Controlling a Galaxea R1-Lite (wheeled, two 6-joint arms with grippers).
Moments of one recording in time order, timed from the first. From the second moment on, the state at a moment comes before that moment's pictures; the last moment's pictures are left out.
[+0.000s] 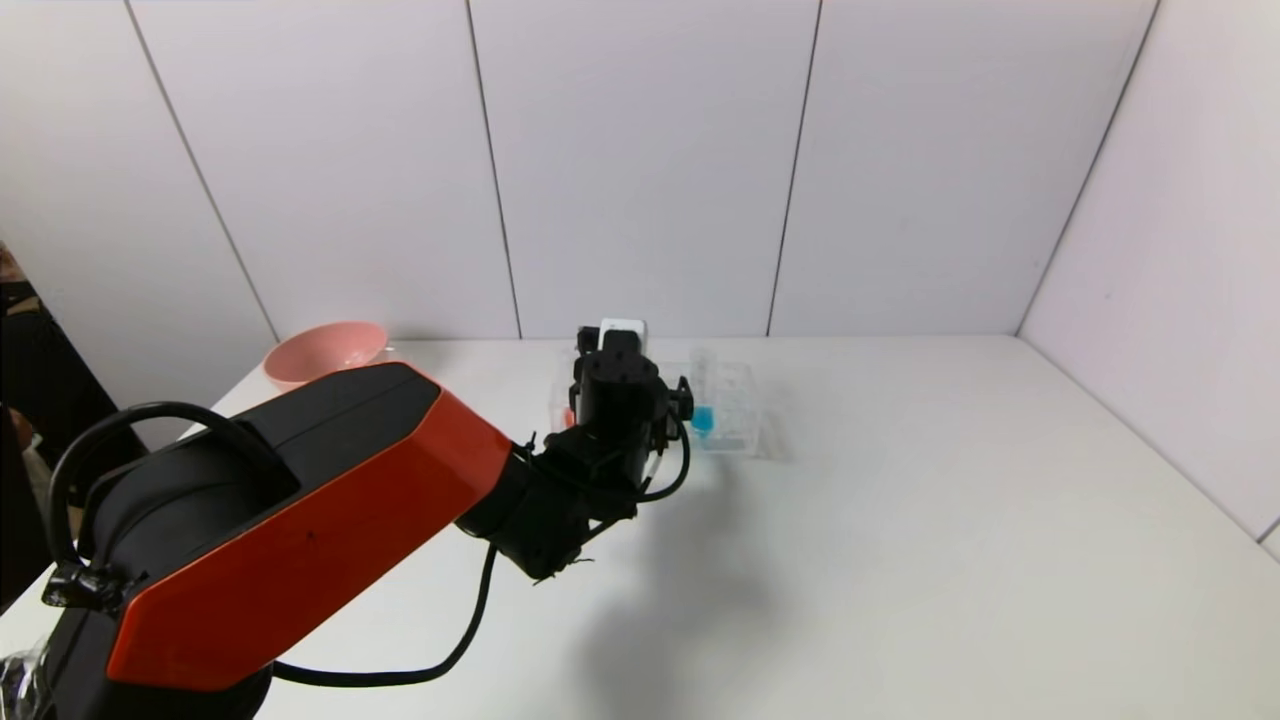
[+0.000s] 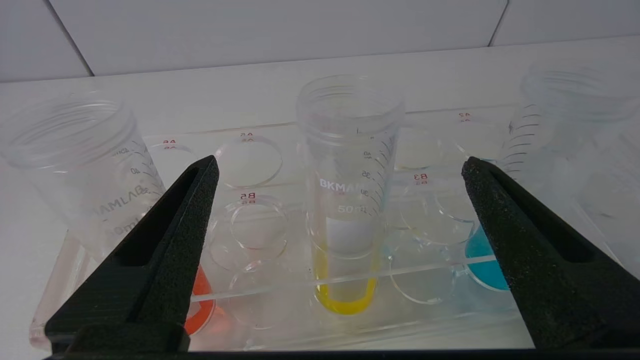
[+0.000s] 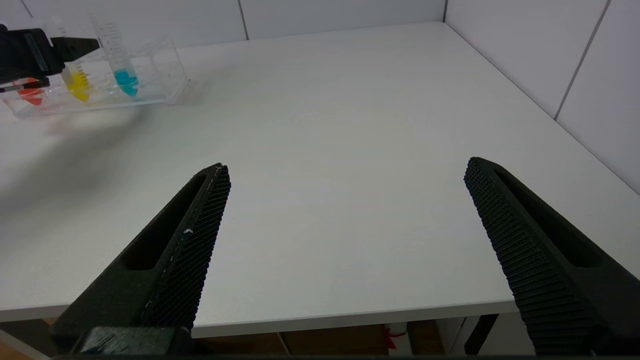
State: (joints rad) left arm -0.67 2.35 -1.30 -0.94 0.53 -0.13; right arm 0.00 0.00 0.00 0.00 -0.04 0.09
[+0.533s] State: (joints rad) left arm -0.65 2.39 -1.38 -0.90 0.53 -0.13; right arm 0.00 0.00 0.00 0.00 -0.04 0.09
